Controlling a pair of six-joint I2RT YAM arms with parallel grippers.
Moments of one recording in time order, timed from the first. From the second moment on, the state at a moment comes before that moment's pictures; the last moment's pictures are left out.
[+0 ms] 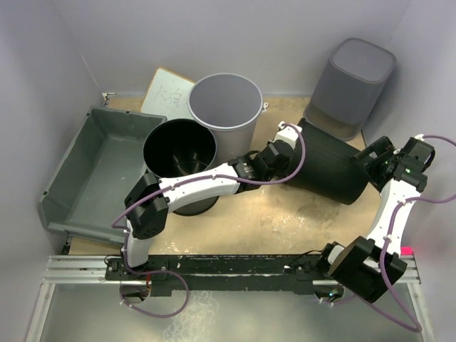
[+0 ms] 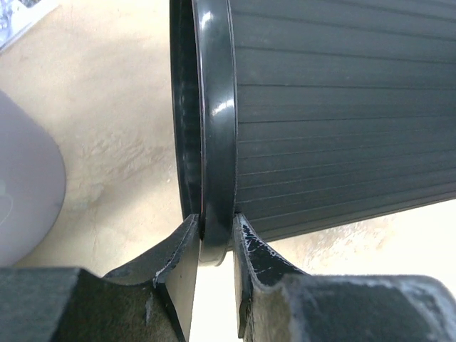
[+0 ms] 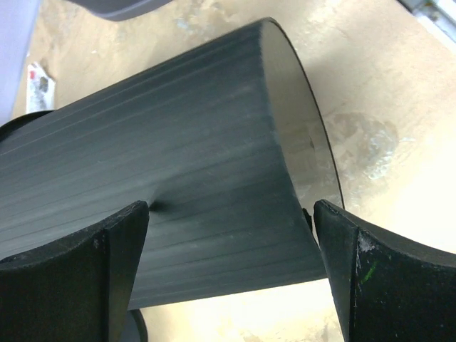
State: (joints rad) left arm -1.10 1.96 1.69 -0.22 -0.43 -0.35; right arm -0.62 1.12 1.04 -0.74 -0.26 0.46
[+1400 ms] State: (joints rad) left arm -1.00 2.05 1.85 -0.14 -0.32 -0.32; right arm -0.62 1.02 0.88 -0.59 -0.44 0.47
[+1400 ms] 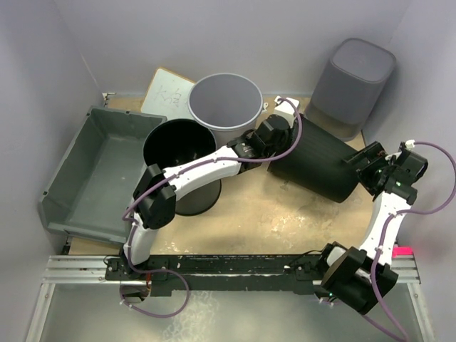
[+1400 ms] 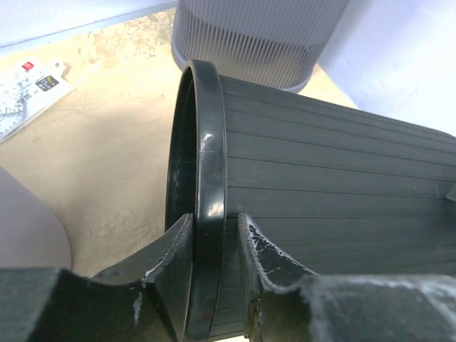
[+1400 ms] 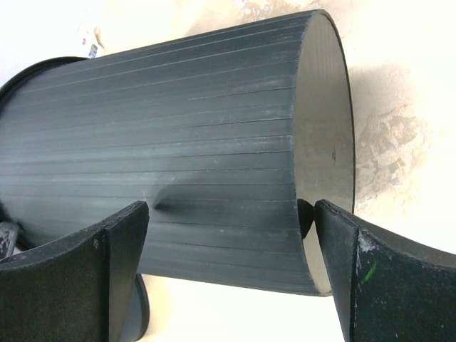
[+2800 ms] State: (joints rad) left arm -1.00 2.00 1.60 -0.10 -0.06 -0.51; right arm -0.46 0.83 1.13 -0.53 -0.77 0.59
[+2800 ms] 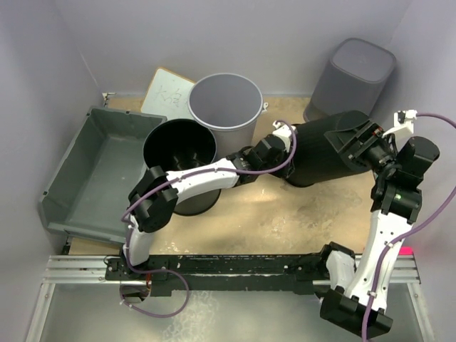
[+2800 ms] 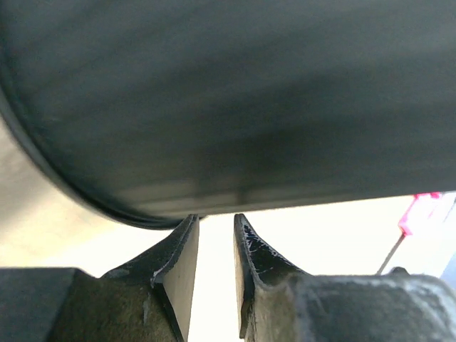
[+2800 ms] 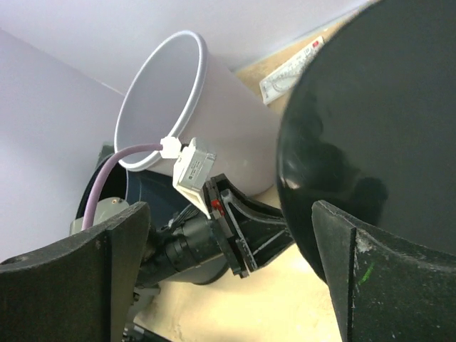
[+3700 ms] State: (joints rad) left arm -1.04 1.75 1.64 -0.31 -0.11 -0.43; right arm -0.30 0.83 1.33 -0.81 -0.54 0.30
